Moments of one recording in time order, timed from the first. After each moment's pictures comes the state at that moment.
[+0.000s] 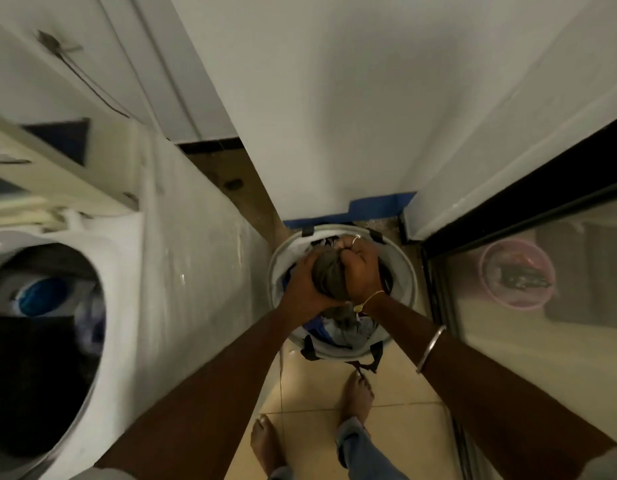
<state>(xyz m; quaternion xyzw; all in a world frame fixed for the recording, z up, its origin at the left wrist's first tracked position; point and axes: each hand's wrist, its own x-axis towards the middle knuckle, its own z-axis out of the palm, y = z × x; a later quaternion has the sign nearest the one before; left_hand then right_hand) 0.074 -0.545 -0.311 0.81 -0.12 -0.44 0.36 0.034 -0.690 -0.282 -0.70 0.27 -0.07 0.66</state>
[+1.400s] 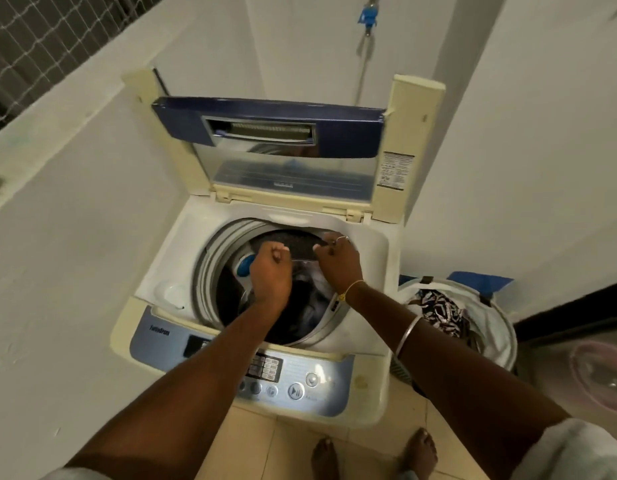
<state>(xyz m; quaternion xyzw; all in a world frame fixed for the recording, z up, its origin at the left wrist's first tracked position) 0.069 -0.193 -0.046 0.87 0.16 0.06 0.47 0.079 -0.331 -0.049 -0.81 0.13 0.03 0.57</state>
